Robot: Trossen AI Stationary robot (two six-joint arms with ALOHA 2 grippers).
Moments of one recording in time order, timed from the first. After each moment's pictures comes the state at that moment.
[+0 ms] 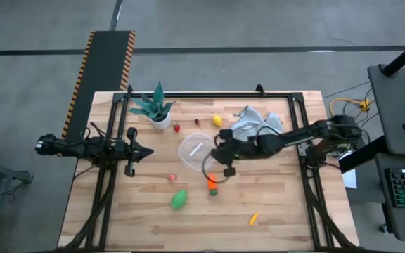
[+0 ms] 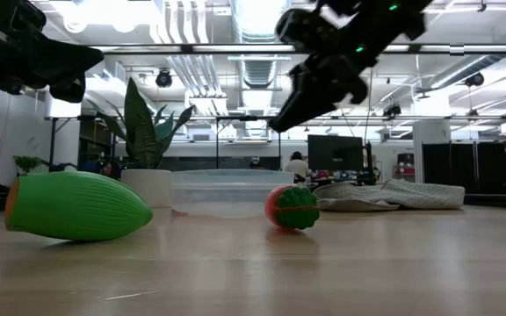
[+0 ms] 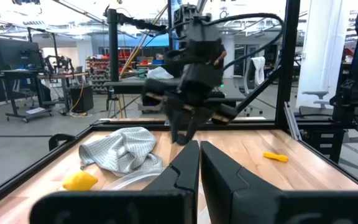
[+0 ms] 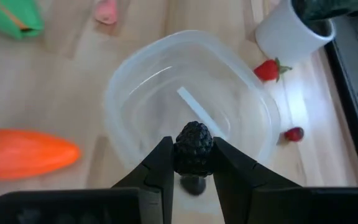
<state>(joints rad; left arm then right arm) -0.20 0.04 0.01 0.11 -0.22 0.03 0.08 1.62 0.99 -0.13 0.23 -0.25</state>
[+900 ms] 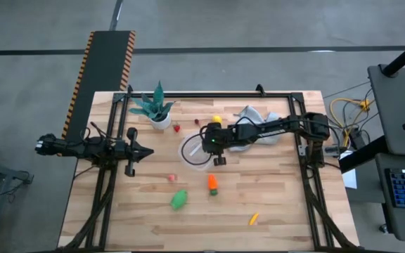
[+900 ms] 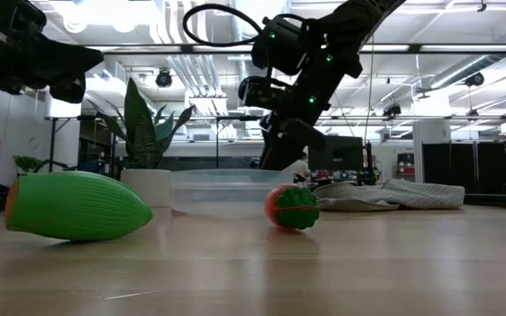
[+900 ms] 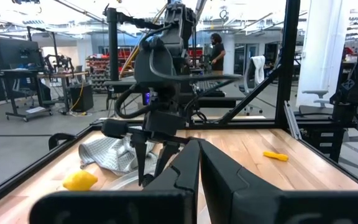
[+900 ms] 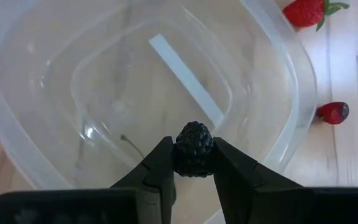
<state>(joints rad) -0.20 0.04 0.01 0.10 -0.22 0.03 -0.09 1.90 1.23 -0.31 0.09 -0.34</state>
